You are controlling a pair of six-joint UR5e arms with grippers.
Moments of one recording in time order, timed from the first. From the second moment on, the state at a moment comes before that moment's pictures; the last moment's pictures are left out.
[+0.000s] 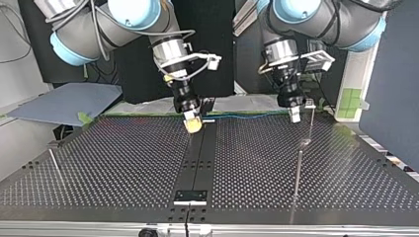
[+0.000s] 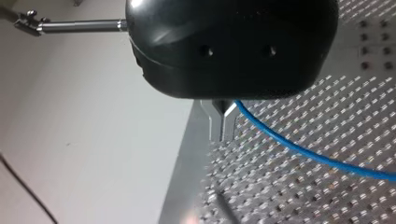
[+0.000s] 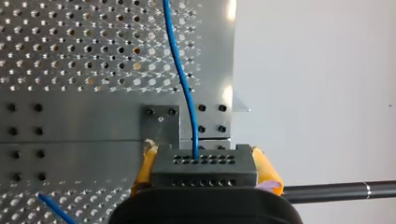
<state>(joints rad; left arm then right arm) -0.35 -1.45 -2.02 -2.54 -2.15 -1.71 2.38 -1.32 1.49 -0.34 1.66 1.50</state>
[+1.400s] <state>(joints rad) -0.05 -1.57 -1.68 -2.88 -1.87 -1.65 2.34 -1.11 1.16 -0.22 1.60 1.52</state>
